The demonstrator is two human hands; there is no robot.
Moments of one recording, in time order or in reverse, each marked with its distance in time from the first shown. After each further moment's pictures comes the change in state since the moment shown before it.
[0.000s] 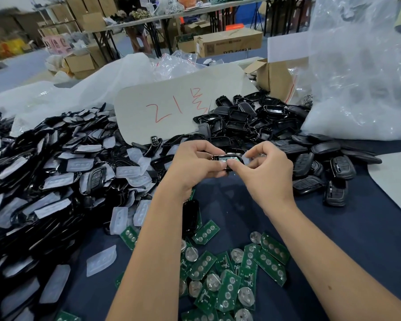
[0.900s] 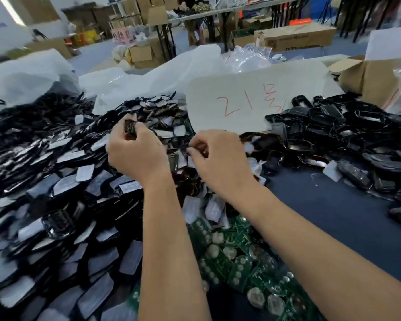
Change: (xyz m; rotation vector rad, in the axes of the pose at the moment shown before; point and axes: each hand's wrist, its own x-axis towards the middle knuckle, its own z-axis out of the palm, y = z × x) left_hand -0.035 0.017 -0.160 -0.010 1.468 0.272; right_hand -0.035 -0.117 0.156 -0.112 -0.455 -0.570
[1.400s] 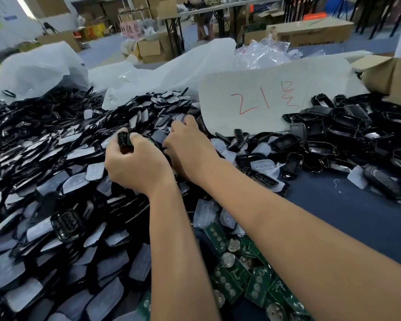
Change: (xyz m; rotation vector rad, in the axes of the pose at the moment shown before) left_hand 0.007 -0.010 -0.012 -0.053 0.218 -0.067; right_hand 0.060 -0.028 0.070 -0.566 -0.433 -0.272
